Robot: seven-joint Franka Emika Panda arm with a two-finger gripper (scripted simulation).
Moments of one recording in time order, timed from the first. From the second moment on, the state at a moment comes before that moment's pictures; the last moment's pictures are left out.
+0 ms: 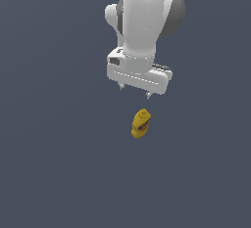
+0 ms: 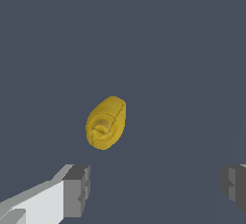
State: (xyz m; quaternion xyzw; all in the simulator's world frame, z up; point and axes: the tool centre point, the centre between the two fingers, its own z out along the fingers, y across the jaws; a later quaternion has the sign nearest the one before) arm -0.017 0.035 0.269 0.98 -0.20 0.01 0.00
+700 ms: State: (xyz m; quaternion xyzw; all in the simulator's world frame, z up) arm 0.002 0.060 0.237 0.93 -0.36 0.00 0.00
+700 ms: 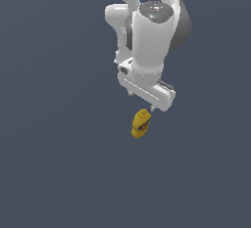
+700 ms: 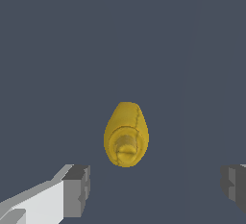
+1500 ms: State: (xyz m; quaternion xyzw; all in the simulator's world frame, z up) arm 0.011 0.073 0.221 0.90 -0.43 0.00 0.00
